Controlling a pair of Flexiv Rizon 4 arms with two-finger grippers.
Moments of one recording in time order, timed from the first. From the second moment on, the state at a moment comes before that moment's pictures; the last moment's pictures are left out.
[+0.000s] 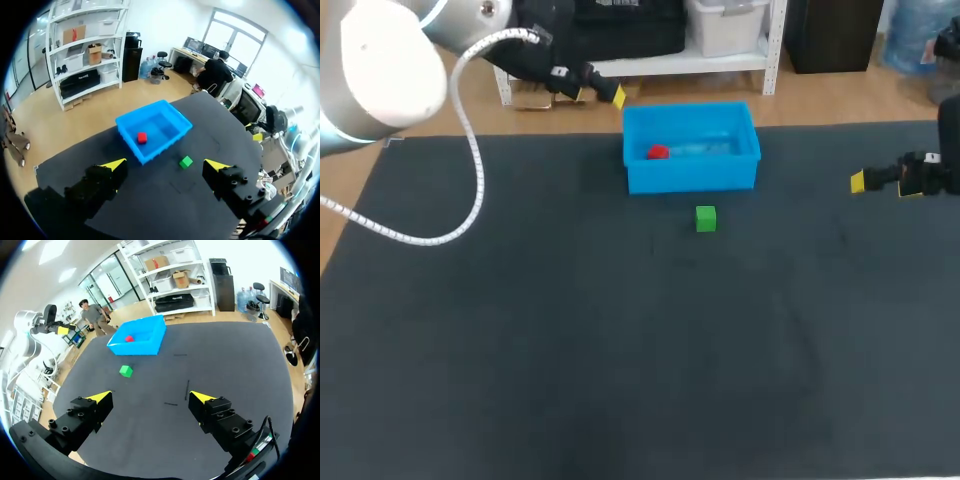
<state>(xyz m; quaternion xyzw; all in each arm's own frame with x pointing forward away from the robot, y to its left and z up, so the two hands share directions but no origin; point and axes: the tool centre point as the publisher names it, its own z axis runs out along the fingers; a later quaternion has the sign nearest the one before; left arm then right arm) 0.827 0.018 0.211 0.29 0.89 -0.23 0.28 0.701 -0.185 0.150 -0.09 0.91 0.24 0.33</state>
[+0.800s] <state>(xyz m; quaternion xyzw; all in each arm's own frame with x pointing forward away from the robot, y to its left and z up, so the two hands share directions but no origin) 0.788 0.024 0.188 0.29 0.89 -0.23 0.25 0.701 -0.185 0.150 -0.09 0.91 0.24 0.33</state>
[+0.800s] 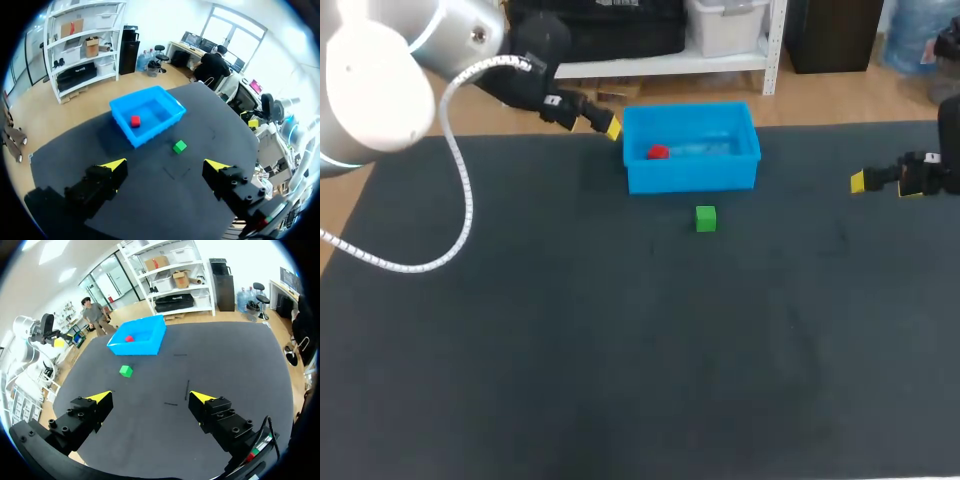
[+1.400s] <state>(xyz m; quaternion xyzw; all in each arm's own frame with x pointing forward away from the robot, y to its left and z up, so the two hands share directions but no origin) 0.773 0.027 0.168 0.28 0.91 -0.22 0.23 0.701 -0.185 0.150 -0.09 0.91 0.24 0.33</state>
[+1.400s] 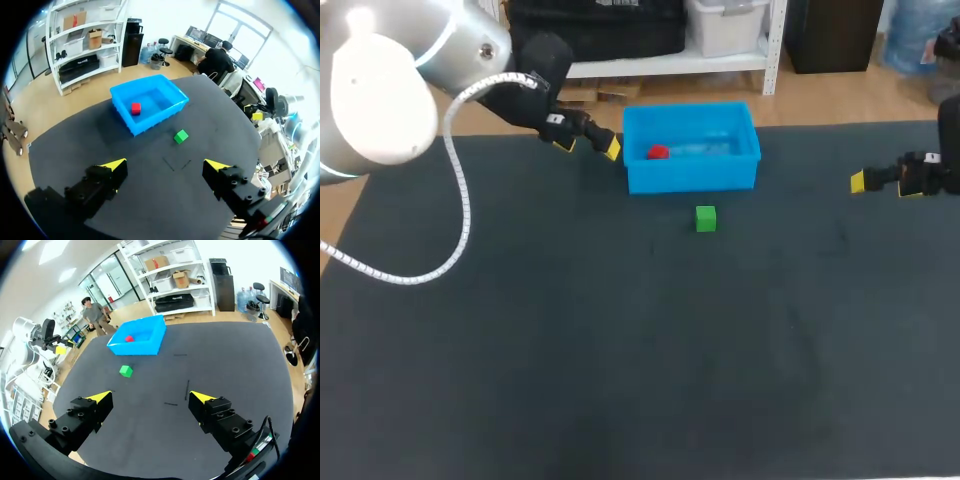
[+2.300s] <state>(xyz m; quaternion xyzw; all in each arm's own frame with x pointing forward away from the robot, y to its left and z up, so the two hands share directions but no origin) 0.772 0.027 0.167 0.28 0.91 -0.22 0.23 0.706 -0.187 0.154 -0.10 0.91 0.24 0.33</state>
